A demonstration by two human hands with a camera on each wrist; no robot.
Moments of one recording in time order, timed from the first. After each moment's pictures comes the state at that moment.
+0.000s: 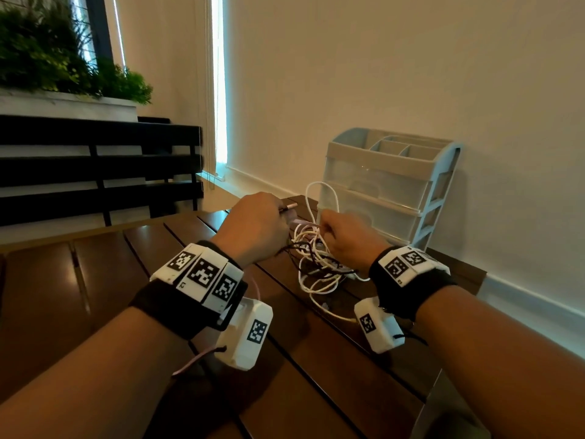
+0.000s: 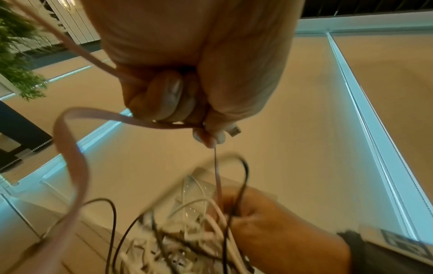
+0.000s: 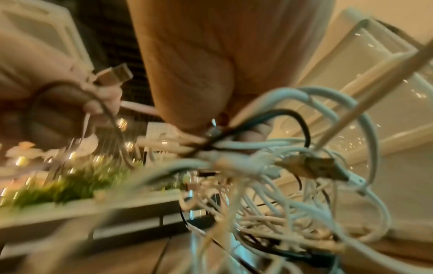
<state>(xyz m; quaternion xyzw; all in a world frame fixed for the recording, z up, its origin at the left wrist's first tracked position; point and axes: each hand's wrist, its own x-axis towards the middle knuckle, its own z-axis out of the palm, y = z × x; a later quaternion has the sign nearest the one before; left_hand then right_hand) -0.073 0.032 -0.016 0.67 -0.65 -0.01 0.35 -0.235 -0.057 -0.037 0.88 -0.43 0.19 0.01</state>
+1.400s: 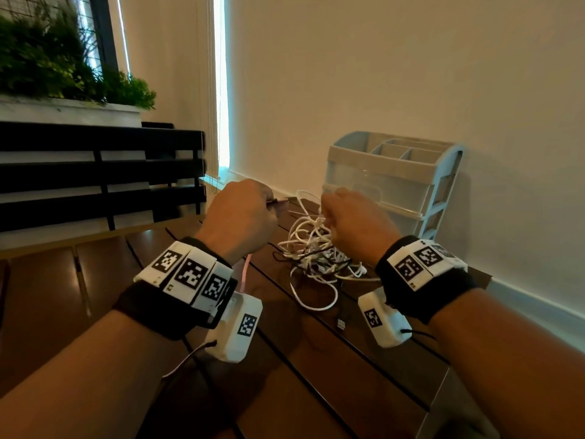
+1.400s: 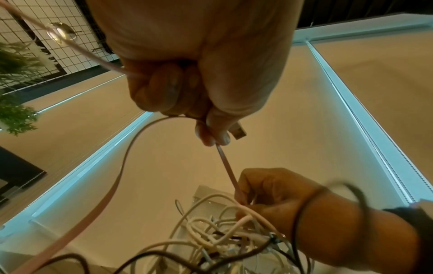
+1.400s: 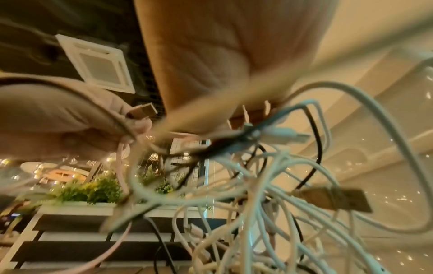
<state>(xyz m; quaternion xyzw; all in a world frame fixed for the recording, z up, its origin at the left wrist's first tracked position) -0.061 0.037 -0.004 0.68 -0.64 0.10 0.36 -0.234 -0.044 -0.009 0.88 -0.39 0.23 0.13</state>
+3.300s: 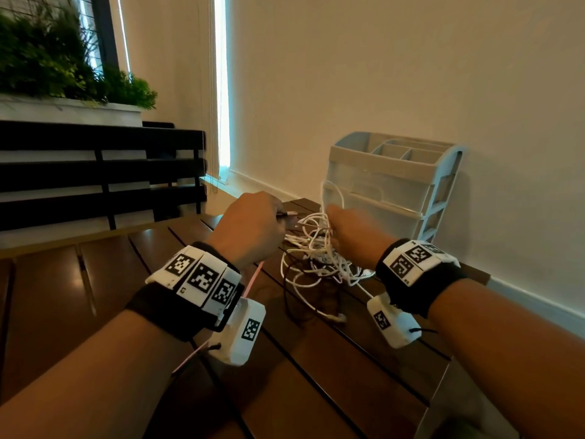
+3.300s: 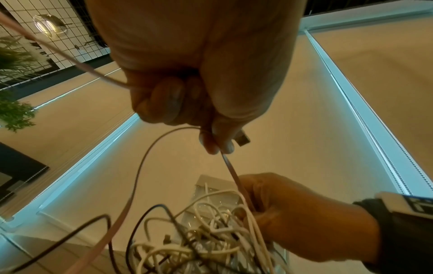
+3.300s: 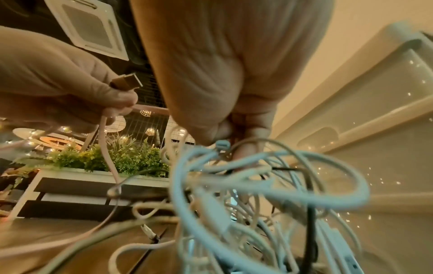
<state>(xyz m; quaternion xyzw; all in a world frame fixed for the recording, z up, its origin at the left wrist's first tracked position) -0.065 0.035 -0.015 0.66 -0.67 0.07 0.33 -0.235 -0.058 -0.026 0.89 -0.42 0.15 0.07</state>
